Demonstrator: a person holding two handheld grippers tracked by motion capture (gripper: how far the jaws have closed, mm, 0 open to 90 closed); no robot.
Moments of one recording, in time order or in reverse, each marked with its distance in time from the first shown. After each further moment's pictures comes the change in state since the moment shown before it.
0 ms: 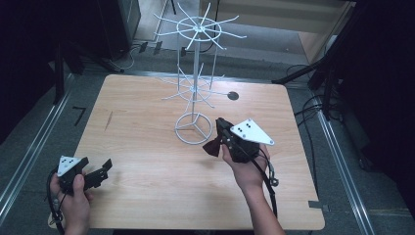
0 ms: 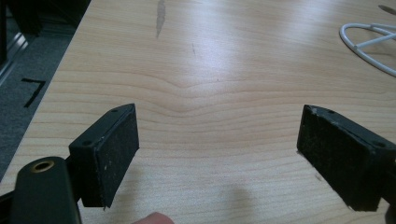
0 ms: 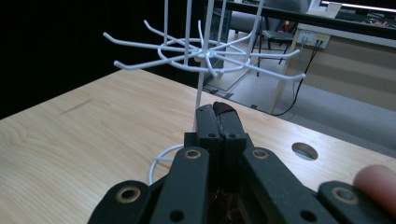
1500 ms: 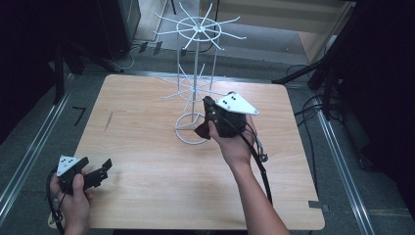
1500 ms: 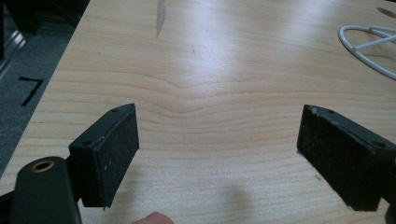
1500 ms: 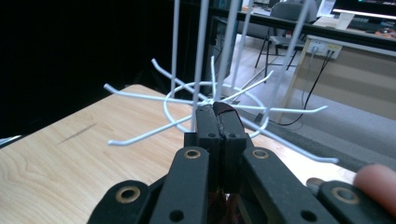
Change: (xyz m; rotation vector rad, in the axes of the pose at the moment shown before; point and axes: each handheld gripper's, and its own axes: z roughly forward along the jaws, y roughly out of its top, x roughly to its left) left arm 0.001 0.001 0.001 0.001 -0.007 -0.012; right arm 0.007 0.043 0.044 0.002 0.029 -0.005
